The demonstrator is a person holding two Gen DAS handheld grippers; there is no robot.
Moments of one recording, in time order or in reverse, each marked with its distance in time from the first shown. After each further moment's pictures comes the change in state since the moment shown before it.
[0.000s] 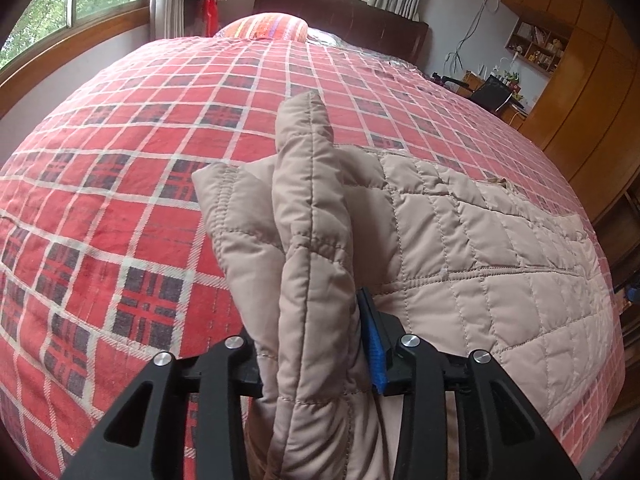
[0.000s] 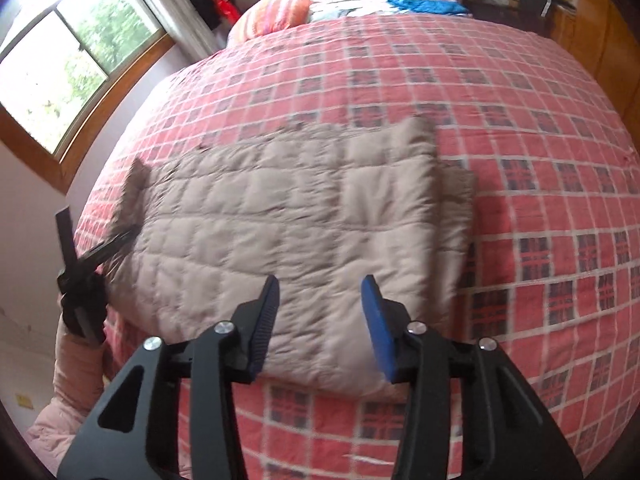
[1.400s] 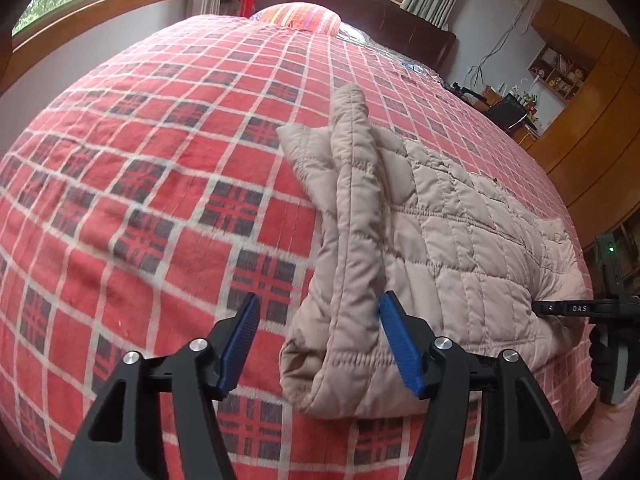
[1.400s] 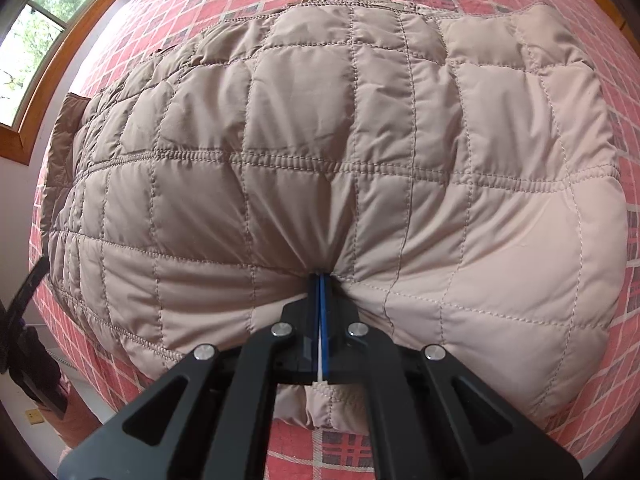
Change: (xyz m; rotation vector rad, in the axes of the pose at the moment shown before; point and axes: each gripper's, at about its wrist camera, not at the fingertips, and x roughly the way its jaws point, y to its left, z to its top) left arm -0.073 0.038 -0.051 -0.143 0.045 -0.024; right arm 0.135 0.048 0.009 0.053 0.297 -0.093
